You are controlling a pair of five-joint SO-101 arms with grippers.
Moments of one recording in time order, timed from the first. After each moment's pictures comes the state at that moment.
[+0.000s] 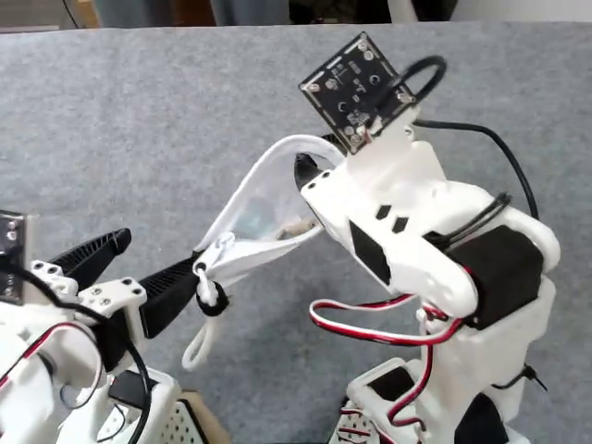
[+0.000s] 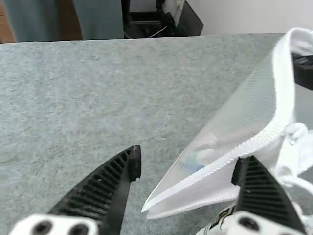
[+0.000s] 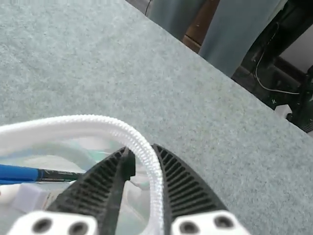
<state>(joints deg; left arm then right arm) 15.3 -62.9 -1.0 101.0 7.9 -27.5 -27.0 -25.4 97.7 16.2</state>
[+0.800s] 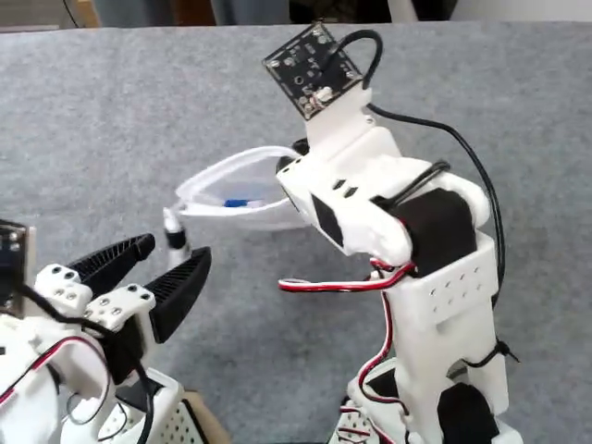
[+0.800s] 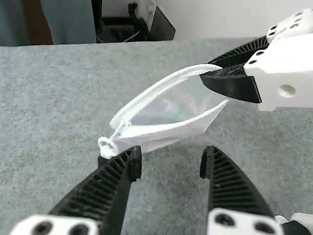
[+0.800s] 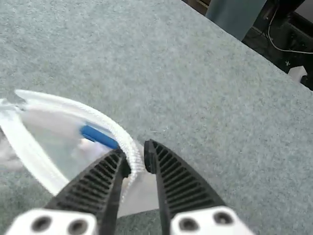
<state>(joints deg) 19.6 -62.9 -2.7 100.9 12.4 -26.0 -25.5 -15.0 90.6 12.7</state>
